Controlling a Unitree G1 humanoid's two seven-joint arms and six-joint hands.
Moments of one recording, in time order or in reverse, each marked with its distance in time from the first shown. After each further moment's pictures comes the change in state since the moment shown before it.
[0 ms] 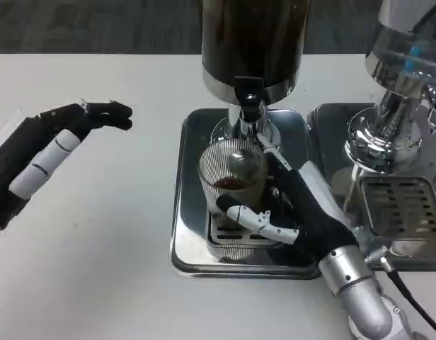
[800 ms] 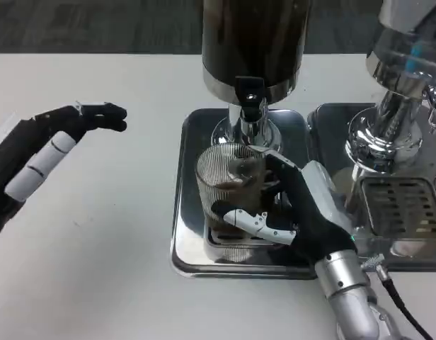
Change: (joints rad) left arm 0.017 0.006 0.006 -0.012 0.004 0.001 0.017; right arm 0.020 0.017 0.040 -0.017 -0.086 0.044 -0.226
